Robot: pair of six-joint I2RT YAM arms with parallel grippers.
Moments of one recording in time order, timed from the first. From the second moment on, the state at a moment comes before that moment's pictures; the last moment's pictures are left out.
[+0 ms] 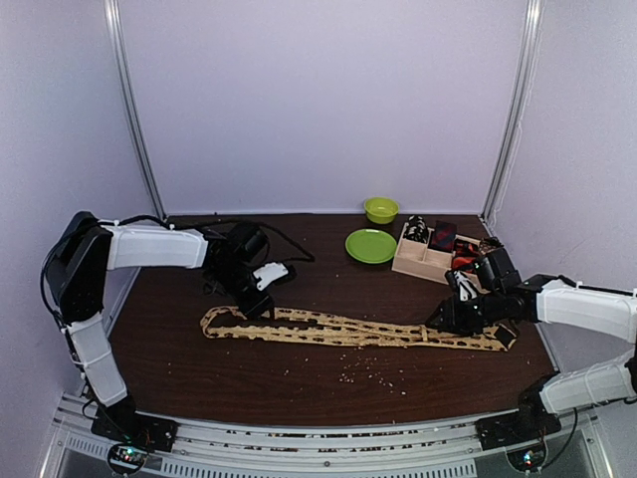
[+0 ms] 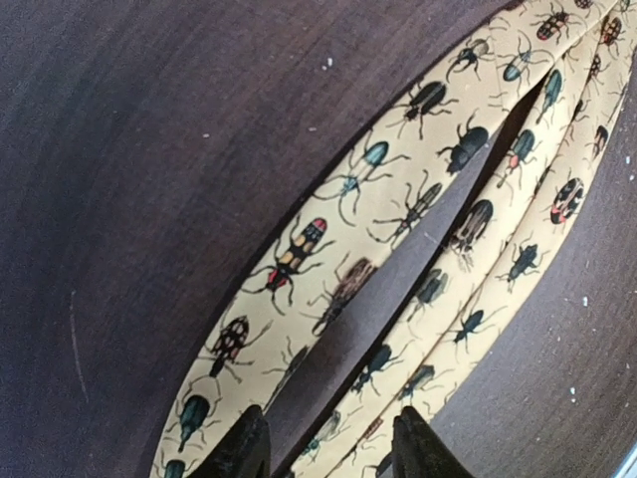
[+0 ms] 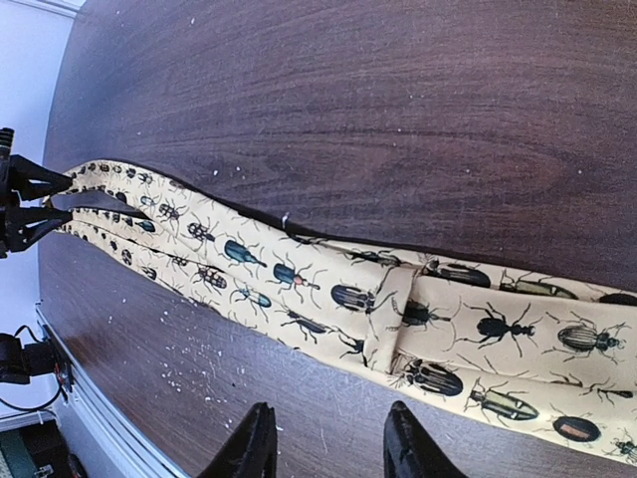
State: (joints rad) left arm -0.65 1.83 1.23 -0.62 0.19 0.30; right arm 0.40 1.17 0.58 -0.35 -0.37 0.53
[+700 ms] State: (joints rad) left arm -0.67 1.94 1.26 -0.58 0.14 0.33; right arm 0.40 1.15 0.52 -0.31 -0.39 0.55
